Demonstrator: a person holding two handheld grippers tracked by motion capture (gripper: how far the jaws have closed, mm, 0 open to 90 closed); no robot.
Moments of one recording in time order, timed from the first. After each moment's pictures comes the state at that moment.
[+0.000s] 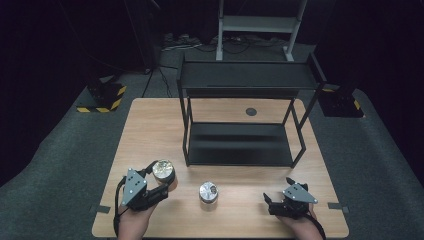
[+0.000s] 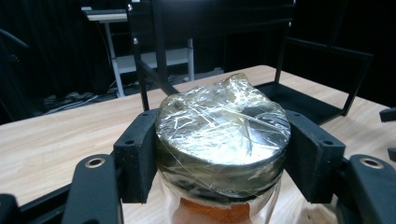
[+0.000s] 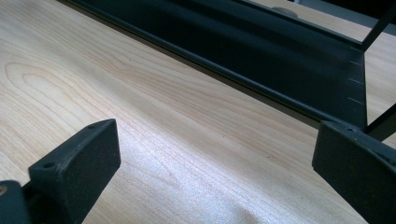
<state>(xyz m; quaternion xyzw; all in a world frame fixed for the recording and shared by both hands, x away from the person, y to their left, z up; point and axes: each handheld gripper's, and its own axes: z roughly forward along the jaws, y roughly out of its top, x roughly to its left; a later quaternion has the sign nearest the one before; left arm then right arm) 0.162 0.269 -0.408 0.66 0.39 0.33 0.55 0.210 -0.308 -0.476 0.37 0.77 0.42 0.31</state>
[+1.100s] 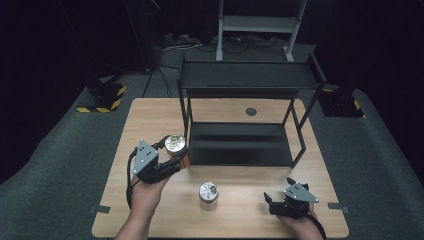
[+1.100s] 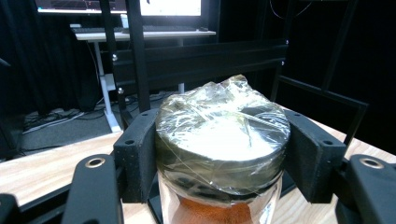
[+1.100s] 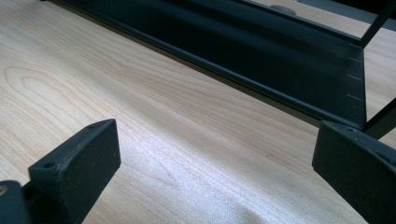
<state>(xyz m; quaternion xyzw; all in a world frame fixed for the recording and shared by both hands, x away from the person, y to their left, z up) 0.214 0.249 -0.372 0.65 0.38 0.32 0.58 0.210 -0.311 -0.476 0.38 0.77 0.42 0.30</state>
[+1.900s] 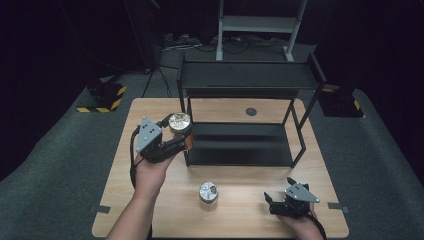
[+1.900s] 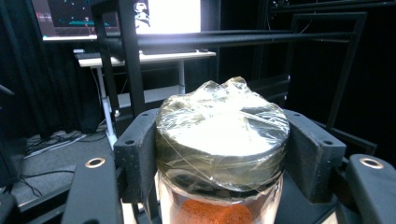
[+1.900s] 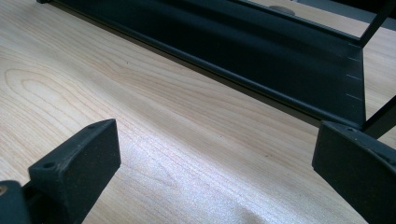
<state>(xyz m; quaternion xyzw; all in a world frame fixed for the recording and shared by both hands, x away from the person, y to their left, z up) 0.243 0.237 -0.332 0.63 0.36 0.34 0.59 0.210 -0.312 -0.476 0.38 0.77 0.42 0.30</state>
